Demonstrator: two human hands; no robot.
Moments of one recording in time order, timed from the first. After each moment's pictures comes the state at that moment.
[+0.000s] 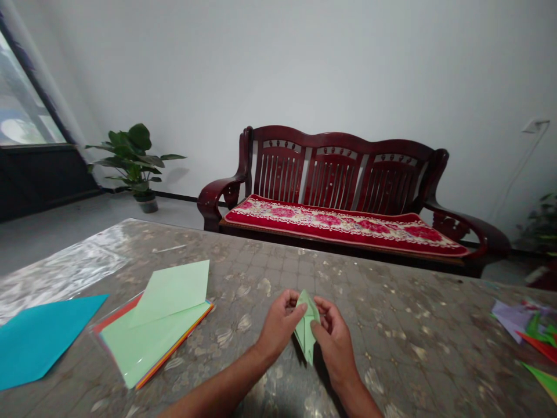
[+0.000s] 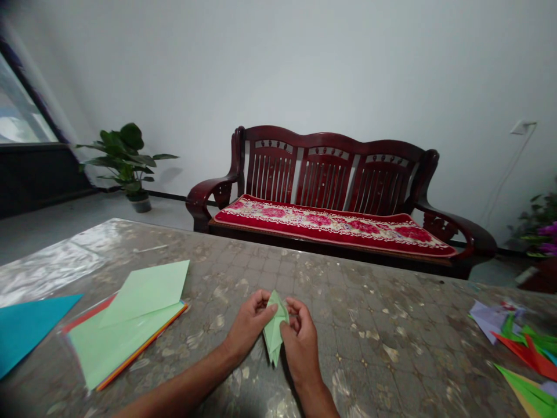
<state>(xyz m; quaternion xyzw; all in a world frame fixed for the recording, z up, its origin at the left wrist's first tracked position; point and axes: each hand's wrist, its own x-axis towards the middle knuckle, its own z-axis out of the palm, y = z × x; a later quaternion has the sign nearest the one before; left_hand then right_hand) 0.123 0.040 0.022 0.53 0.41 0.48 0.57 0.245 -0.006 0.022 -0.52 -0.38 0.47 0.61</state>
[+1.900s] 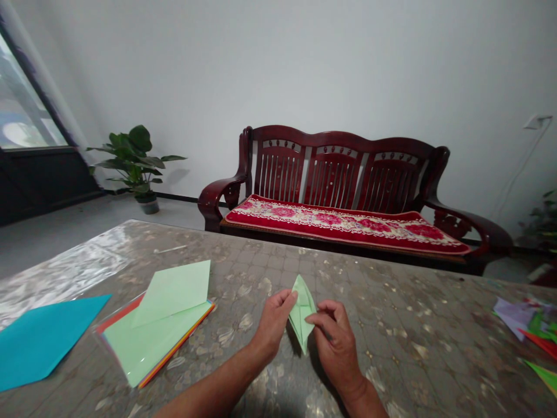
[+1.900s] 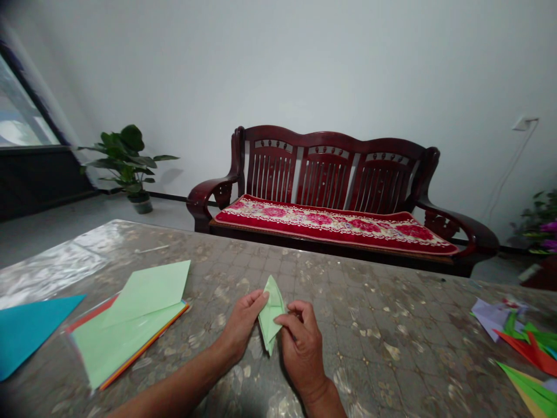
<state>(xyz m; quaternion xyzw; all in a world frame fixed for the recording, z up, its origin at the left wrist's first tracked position) 0.119 0.042 0.021 0.44 0.41 0.49 0.63 0.261 -0.009 0.013 -0.49 -0.69 0.04 0.54</state>
